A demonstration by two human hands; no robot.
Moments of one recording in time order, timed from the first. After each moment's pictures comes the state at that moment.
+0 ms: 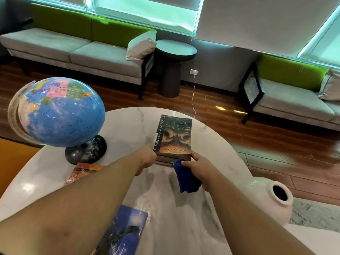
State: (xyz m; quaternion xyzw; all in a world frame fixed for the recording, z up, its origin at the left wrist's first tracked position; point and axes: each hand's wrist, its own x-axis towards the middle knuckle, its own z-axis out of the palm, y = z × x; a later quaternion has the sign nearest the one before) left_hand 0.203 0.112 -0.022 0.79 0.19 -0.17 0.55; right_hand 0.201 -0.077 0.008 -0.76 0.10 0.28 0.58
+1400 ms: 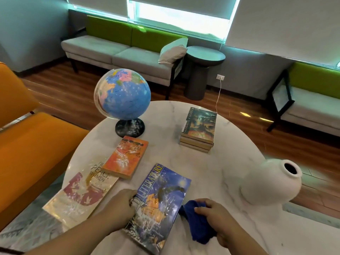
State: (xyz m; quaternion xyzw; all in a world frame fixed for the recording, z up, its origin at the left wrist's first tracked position) left_hand -0.084 0.151 -0.022 0.91 0.16 -0.16 0.35; right_hand 0.009 -0.103 -0.046 -0.76 0.15 0.34 0.53
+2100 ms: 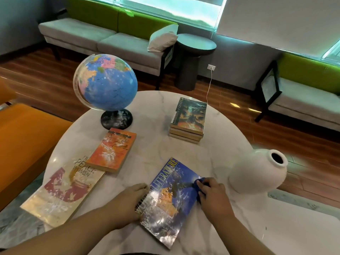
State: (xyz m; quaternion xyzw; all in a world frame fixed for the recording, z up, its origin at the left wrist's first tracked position) left_hand -0.061 0.135 -0.058 0.93 -0.01 -0.22 0.30; right_hand 0.035 -0.140 -0.083 -0.97 -0.18 0.02 0.18
